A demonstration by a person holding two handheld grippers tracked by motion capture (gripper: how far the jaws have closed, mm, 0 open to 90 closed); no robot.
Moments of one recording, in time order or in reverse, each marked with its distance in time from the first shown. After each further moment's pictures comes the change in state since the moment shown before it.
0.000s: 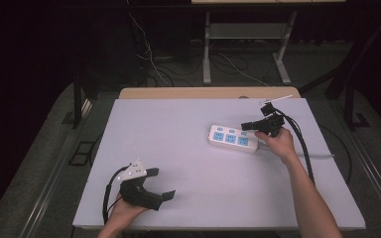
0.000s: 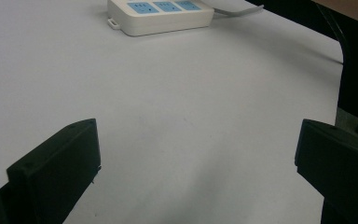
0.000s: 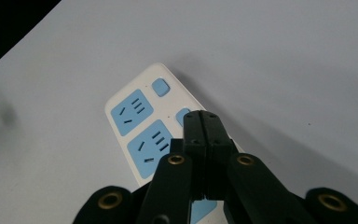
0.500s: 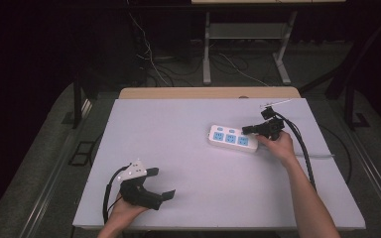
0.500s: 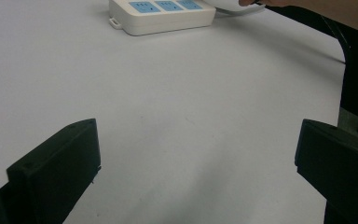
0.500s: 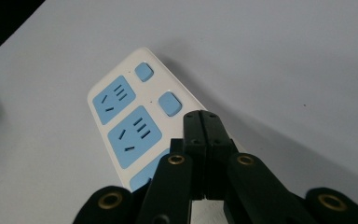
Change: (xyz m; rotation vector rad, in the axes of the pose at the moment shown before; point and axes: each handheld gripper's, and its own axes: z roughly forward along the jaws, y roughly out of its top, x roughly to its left) left arm 0.000 0.000 0.001 0.000 0.005 -0.002; right arm -0.012 -0.013 0.009 0.001 0.008 0.023
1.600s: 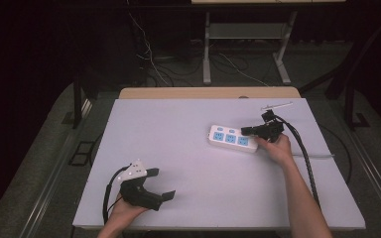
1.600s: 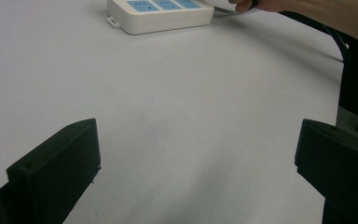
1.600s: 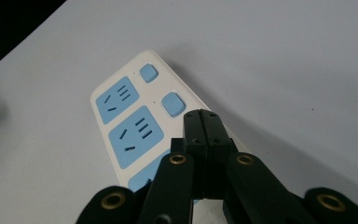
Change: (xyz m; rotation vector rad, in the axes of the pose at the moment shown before) left arm 0.000 -0.001 0.000 0.005 -0.005 0.005; right arm -0.004 -0.010 0.004 -0.054 0.034 -0.017
